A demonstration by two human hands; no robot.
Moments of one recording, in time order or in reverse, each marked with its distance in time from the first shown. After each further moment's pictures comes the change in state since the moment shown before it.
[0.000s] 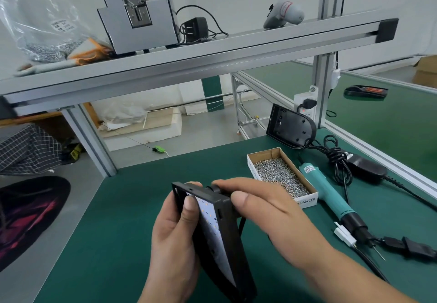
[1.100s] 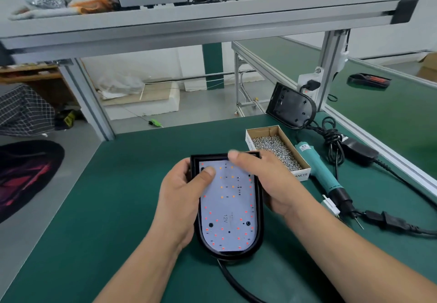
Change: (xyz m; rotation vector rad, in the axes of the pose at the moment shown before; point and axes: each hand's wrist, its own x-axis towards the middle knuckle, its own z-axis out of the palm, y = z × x) left_hand 0.000 -0.003 0.001 0.106 -0.081 -0.178; right_hand 0.020 0.037 -0.017 0.164 0.109 0.416
